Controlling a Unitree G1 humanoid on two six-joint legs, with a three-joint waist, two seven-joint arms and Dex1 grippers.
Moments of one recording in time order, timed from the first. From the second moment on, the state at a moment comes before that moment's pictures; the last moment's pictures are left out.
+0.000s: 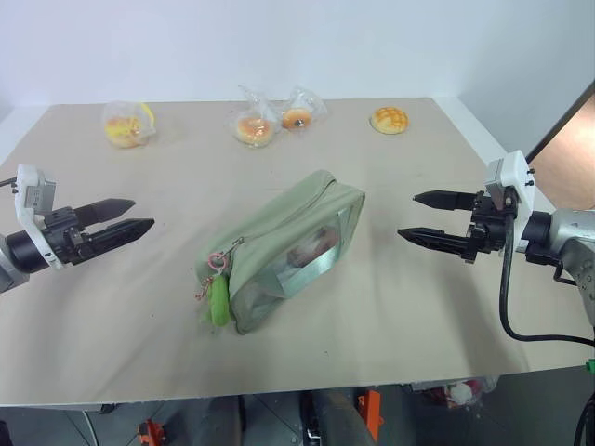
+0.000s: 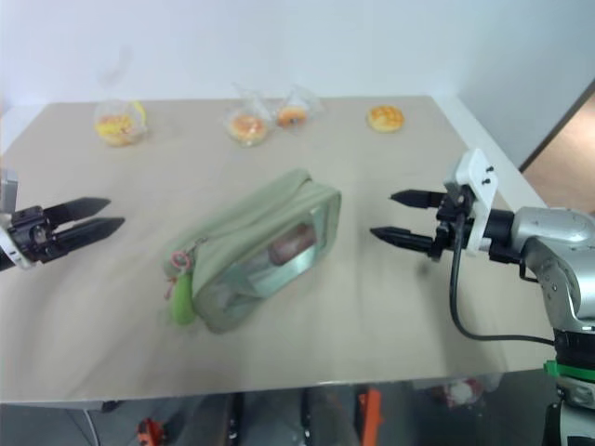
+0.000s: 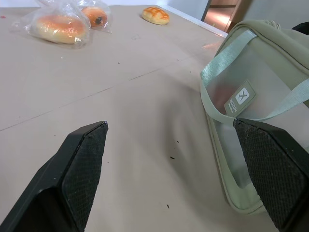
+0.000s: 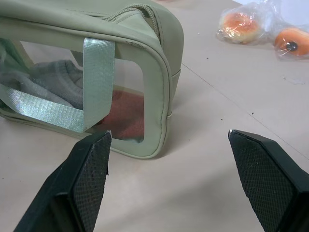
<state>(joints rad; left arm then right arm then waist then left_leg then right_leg) -0.29 0.92 0.44 0.06 -0.78 0.67 -1.10 -0.44 -0.96 -0.21 -0.15 0.59 0.63 1.09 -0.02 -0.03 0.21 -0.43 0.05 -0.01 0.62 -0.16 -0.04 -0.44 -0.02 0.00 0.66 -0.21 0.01</state>
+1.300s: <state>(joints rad) -0.60 0.88 0.27 -0.21 -0.97 0.84 -1.15 -1.19 -0.70 0.46 0.21 0.23 0.13 1.56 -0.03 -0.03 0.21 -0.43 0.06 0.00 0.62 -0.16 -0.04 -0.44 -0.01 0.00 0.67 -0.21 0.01</state>
